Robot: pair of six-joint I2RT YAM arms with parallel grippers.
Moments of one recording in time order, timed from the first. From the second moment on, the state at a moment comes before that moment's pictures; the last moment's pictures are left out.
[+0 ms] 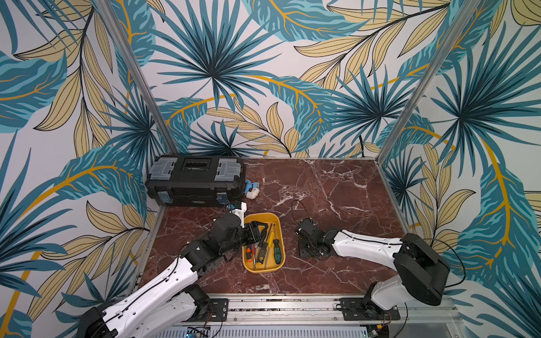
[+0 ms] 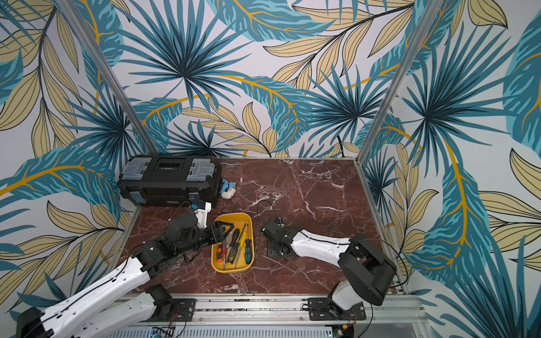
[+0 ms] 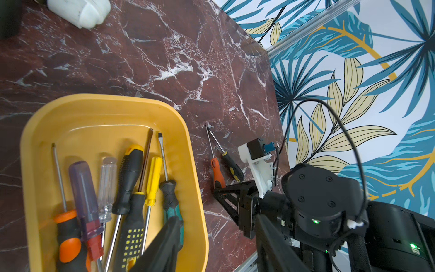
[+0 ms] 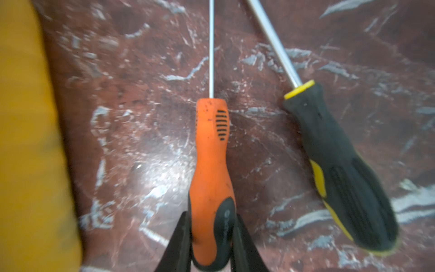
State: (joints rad) left arm -0.69 0.86 0.64 -0.28 0.11 -0.94; right arm 0.83 1.47 0.78 -0.52 0.13 0.78
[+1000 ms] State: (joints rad) left arm -0.69 0.86 0.50 0.50 0.49 -1.11; right arm 0.85 0.88 0.64 0.14 -0.38 1.02
